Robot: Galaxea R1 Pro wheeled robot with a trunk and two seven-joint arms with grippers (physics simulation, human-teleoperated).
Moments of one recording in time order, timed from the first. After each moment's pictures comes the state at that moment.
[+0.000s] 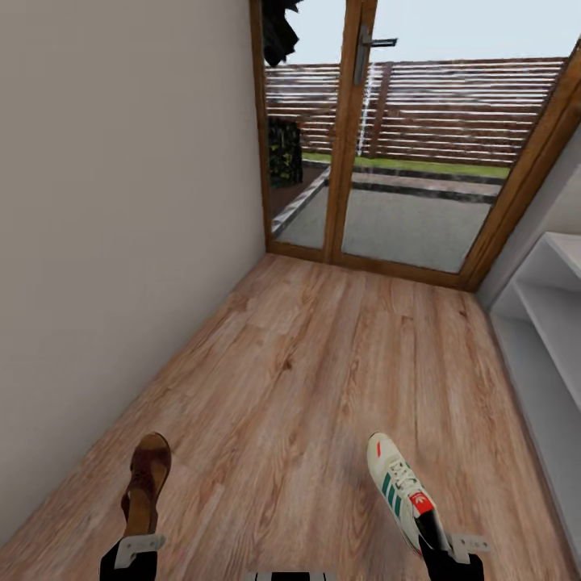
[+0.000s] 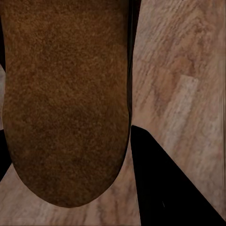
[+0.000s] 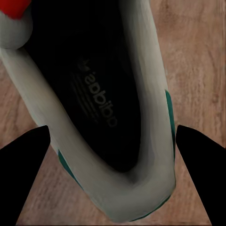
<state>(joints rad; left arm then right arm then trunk) -0.31 0.14 0.04 -0.28 0.07 -0.48 -0.04 -0.32 -0.10 -0.49 -0.35 0.27 -0.32 0.22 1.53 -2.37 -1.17</state>
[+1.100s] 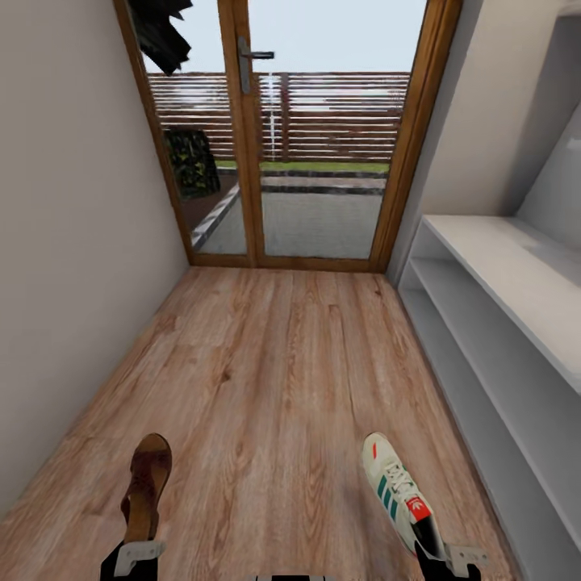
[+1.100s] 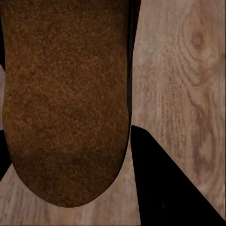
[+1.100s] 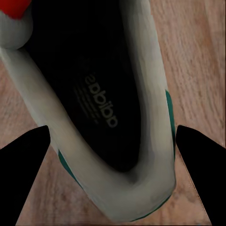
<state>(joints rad) -0.30 0.13 0.03 -0.25 0.07 -0.58 -0.04 -0.32 -0.10 -0.49 -0.24 0.27 -0.51 0.23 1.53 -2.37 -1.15</state>
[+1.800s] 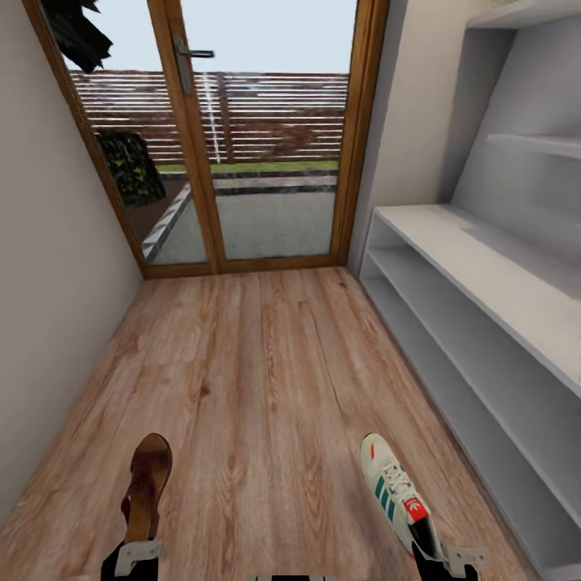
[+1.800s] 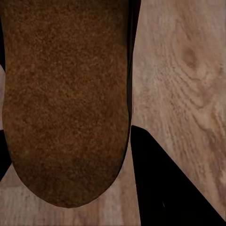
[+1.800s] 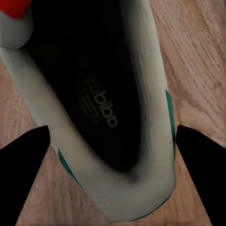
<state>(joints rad) -0.30 0.13 0.03 -0.25 0.07 -0.58 -0.04 -0.32 -0.09 -0.49 -0.24 0.27 -0.51 0.23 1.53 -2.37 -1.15</state>
